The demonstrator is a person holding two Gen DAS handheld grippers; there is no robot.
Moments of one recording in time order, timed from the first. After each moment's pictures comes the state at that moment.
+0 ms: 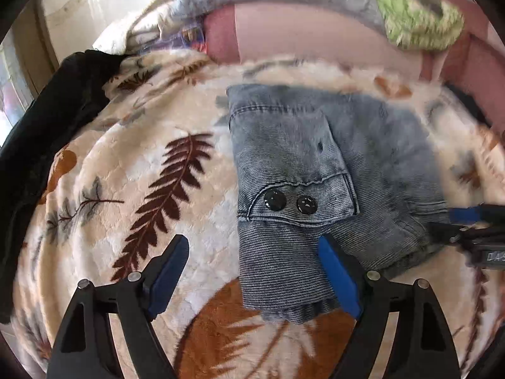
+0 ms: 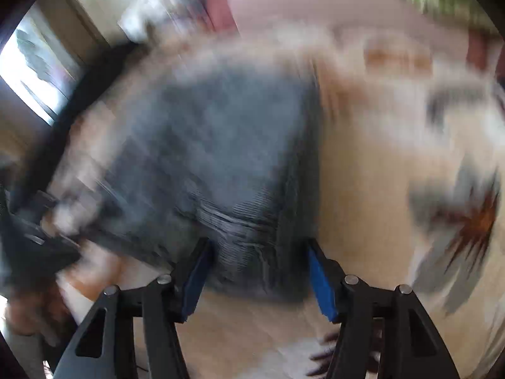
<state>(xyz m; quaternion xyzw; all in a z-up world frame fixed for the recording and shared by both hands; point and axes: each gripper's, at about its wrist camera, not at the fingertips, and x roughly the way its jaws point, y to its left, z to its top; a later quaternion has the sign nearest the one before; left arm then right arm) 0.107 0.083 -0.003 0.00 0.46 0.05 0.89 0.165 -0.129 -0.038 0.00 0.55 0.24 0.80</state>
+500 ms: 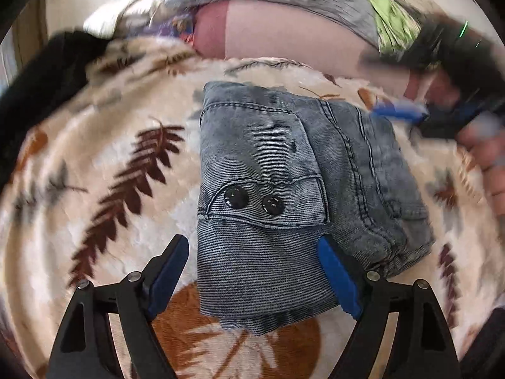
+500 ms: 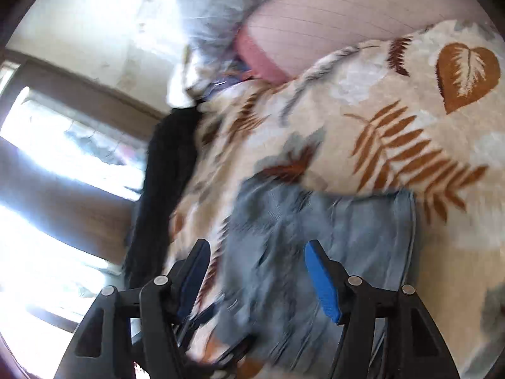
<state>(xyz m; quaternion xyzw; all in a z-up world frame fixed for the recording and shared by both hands) 0.120 0.091 -0.018 -0.09 0.46 -0.01 0.88 0.298 -0.101 -0.026 0.24 0.57 0.32 0.71</state>
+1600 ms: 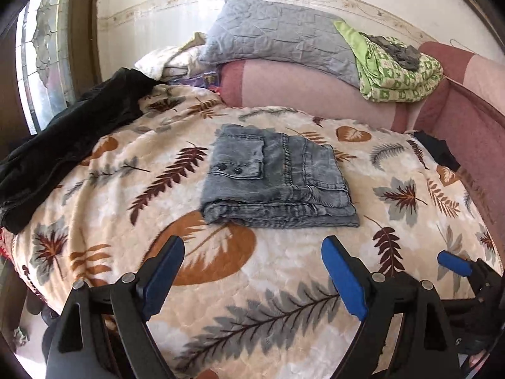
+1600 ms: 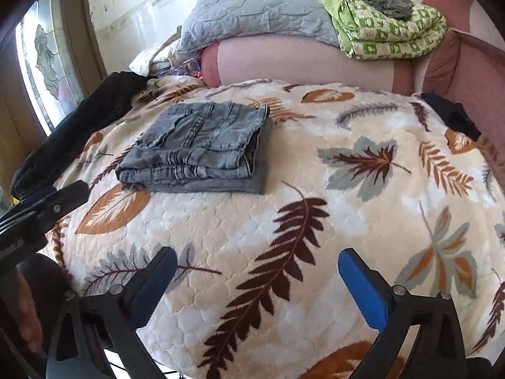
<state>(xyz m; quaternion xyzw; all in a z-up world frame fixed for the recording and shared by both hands) -0.042 0.011 0.059 -0.06 0.36 0.09 0.93 -0.006 -0.207 0.026 -0.02 0.42 0.18 0.89</state>
